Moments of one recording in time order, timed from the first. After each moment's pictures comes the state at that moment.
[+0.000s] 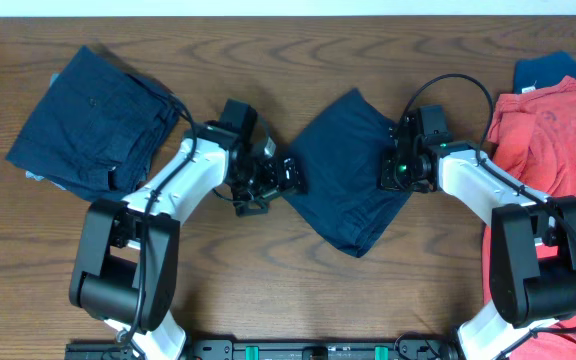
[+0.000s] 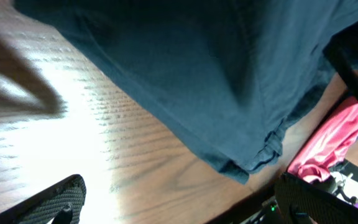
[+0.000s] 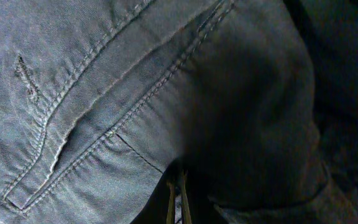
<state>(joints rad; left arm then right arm) -0.33 1.82 1.14 -0.78 0.62 -0.53 0.18 1.82 1.00 -0.46 -0.28 0.31</state>
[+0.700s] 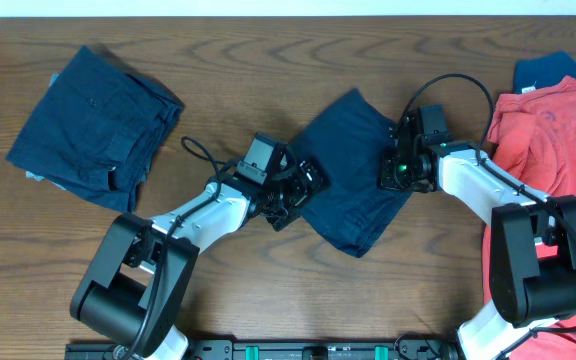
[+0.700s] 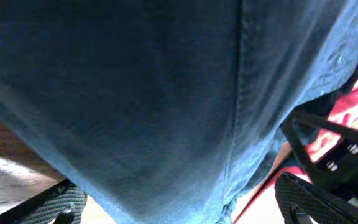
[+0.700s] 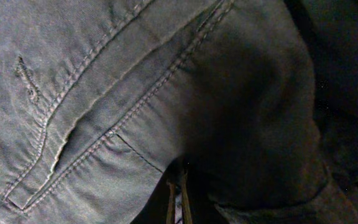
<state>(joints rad) -0.49 1.76 0.85 -0.12 0.51 -1.20 0.18 1.82 1.00 -0.46 -0.28 0.31</state>
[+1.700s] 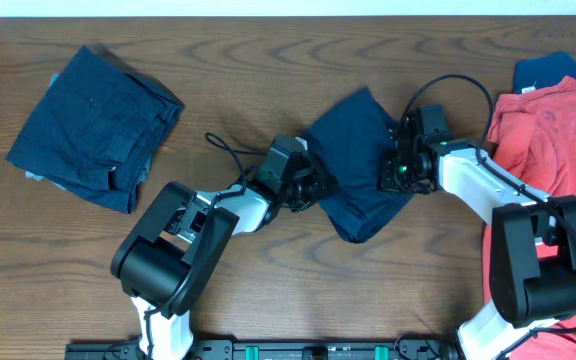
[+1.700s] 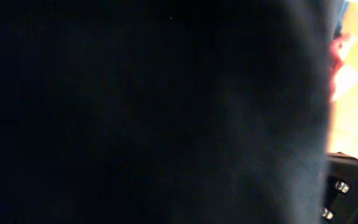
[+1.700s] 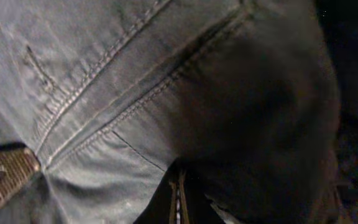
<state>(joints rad) -0.54 1.96 0.84 0.31 0.51 -1.12 0.18 1.81 1.01 -0.54 -0.28 0.31</state>
